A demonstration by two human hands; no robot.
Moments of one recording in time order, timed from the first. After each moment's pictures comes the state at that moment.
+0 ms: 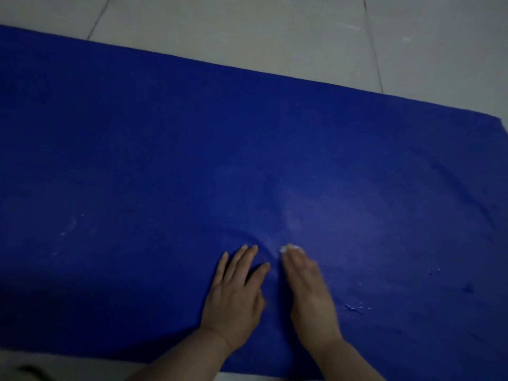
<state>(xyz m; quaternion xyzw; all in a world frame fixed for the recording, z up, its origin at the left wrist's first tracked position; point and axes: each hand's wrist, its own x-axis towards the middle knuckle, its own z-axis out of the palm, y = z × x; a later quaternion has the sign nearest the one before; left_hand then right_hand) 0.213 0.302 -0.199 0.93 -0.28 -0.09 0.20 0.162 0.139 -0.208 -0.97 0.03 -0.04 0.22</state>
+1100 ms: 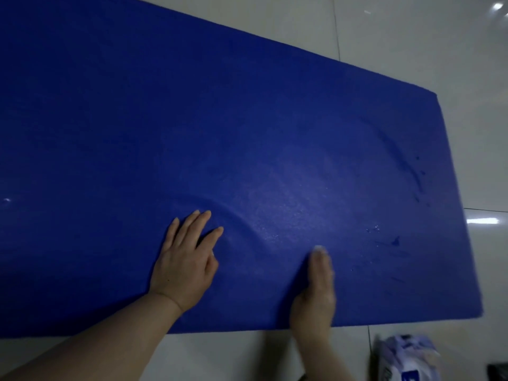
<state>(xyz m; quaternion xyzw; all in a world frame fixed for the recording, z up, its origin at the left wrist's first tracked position) 0.212 0.300 -0.201 0.94 -0.28 -0.09 0.19 0.082 0.109 -0.192 -0.90 0.38 -0.10 0.22</state>
